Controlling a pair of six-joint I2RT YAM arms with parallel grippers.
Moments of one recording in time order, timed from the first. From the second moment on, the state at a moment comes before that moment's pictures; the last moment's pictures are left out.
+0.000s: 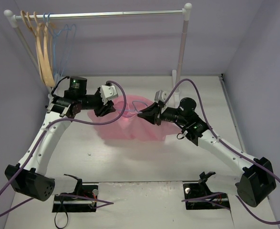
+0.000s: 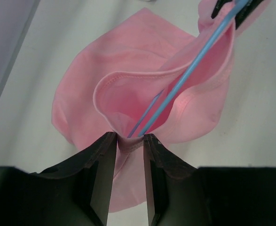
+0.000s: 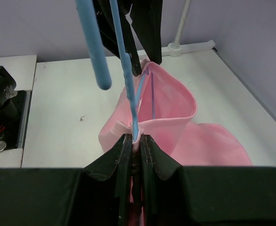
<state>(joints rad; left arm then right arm) -0.31 1.29 1.41 -0.80 0.69 0.69 0.58 1.19 0.82 0.37 -0.74 -0.09</state>
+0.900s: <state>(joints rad) -0.33 1.32 1.41 -0.92 0.80 0.75 0.54 1.23 0.89 0.37 -0.82 -0.03</state>
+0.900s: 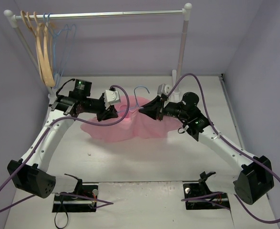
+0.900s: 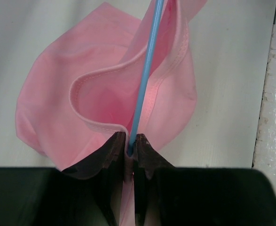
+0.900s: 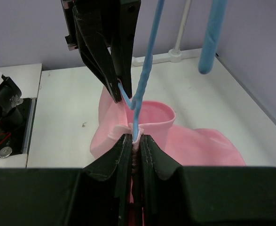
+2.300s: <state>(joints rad) -0.35 1.16 1.90 -0.56 0.25 0.28 0.46 0.92 1.09 -0.12 -0.36 -0.19</state>
